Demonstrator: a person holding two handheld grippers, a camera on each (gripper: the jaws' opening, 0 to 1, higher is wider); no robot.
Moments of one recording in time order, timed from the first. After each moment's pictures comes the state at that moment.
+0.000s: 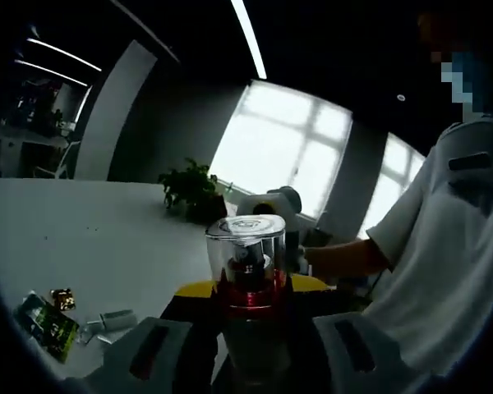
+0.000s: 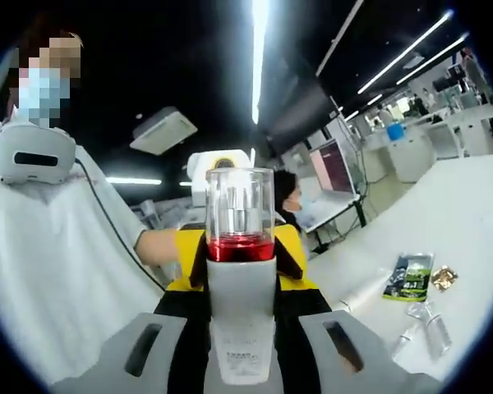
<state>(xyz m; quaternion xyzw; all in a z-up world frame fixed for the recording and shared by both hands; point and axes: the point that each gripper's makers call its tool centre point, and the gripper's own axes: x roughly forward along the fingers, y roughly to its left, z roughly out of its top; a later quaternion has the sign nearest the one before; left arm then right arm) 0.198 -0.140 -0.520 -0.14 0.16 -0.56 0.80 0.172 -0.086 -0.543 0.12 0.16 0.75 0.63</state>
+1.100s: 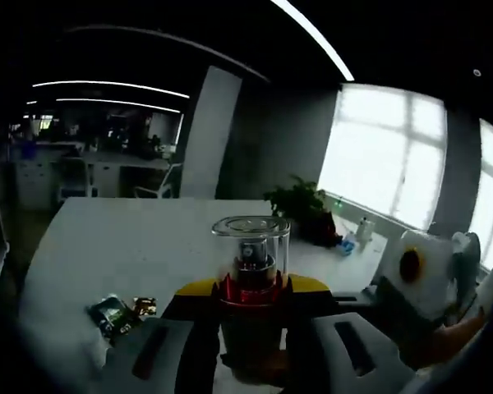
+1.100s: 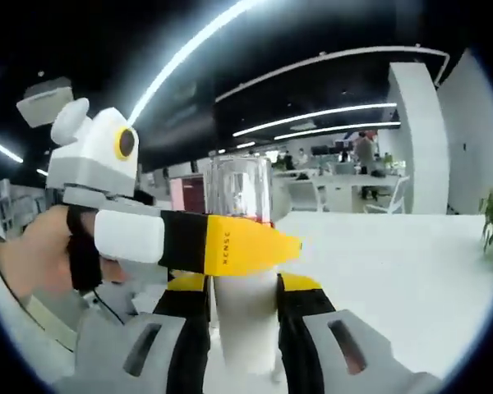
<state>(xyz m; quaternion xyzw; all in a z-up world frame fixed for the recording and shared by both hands) 0.267 -0.128 -0.500 -0.08 0.14 -0.28 0.95 0.250 -0.113 -0.544 -0.02 0.10 0.38 0.92</state>
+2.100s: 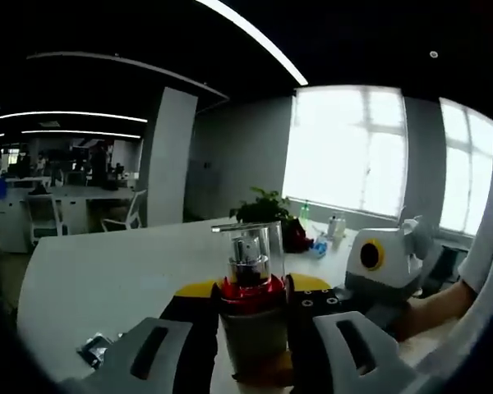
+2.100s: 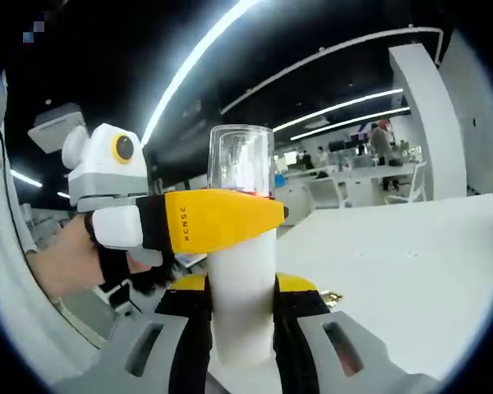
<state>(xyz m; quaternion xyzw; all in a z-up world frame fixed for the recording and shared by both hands) 0.251 -0.160 -0.471 -0.05 0.07 -0.41 0.91 0.230 -0.130 -0.523 0.09 0.09 0.48 0.87</state>
